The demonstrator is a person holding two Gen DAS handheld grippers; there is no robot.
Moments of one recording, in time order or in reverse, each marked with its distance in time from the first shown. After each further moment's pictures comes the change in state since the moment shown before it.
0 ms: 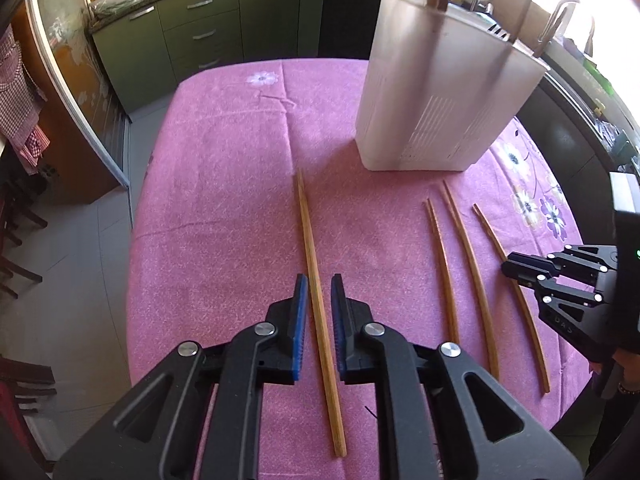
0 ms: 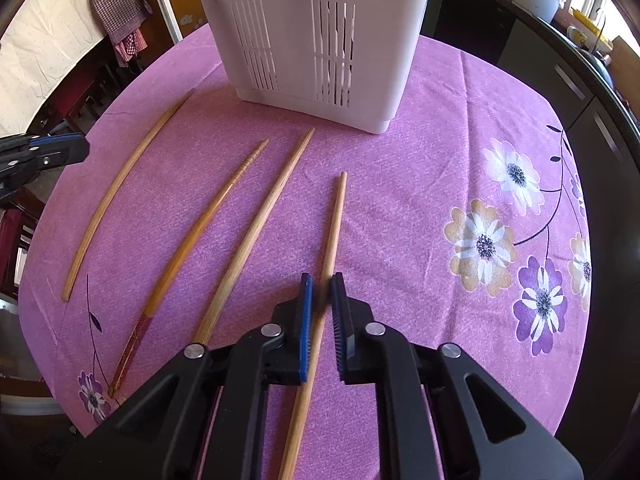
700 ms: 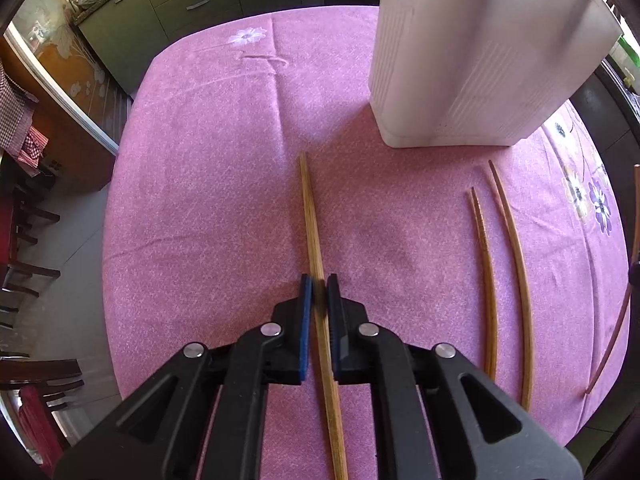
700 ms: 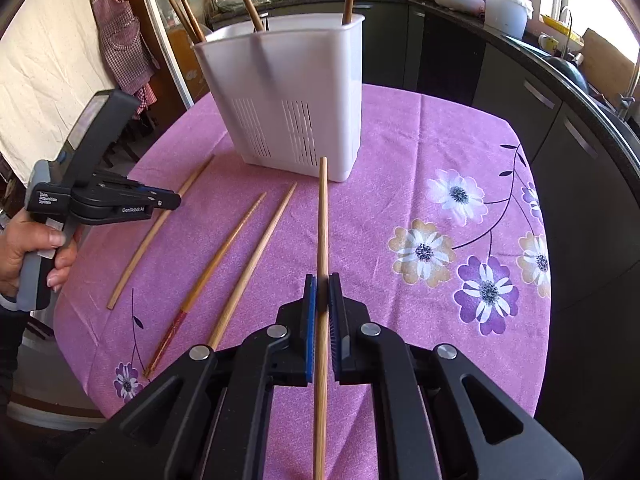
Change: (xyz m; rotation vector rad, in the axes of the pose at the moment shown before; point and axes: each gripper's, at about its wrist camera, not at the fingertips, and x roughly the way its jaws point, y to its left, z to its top) left arm 0.055 -0.010 0.029 0.045 0.155 0.083; right arm -0.093 -0.036 -0.026 0.086 -0.209 0.070
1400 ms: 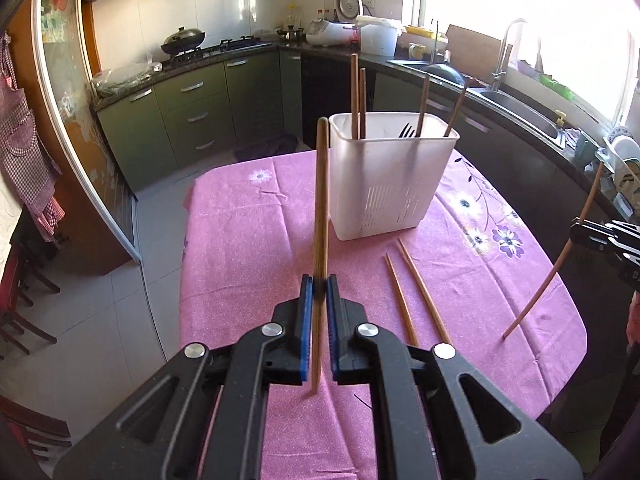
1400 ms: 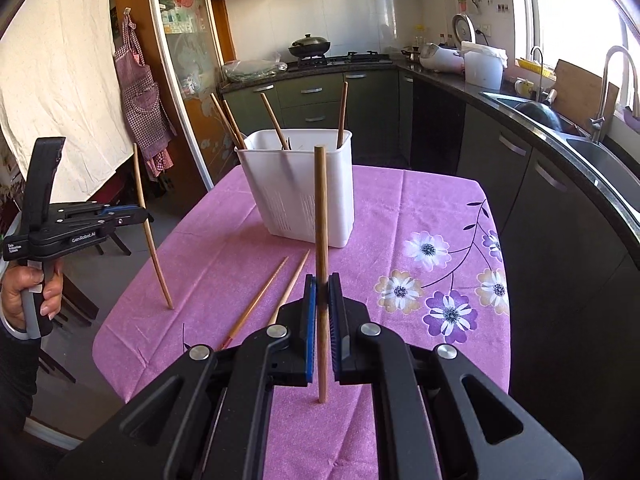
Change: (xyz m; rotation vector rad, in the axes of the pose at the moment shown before) left arm -0.162 0.002 -0.073 0.076 -0.456 -0.050; right arm -0.100 0.007 -0.014 0.016 -0.231 0.007
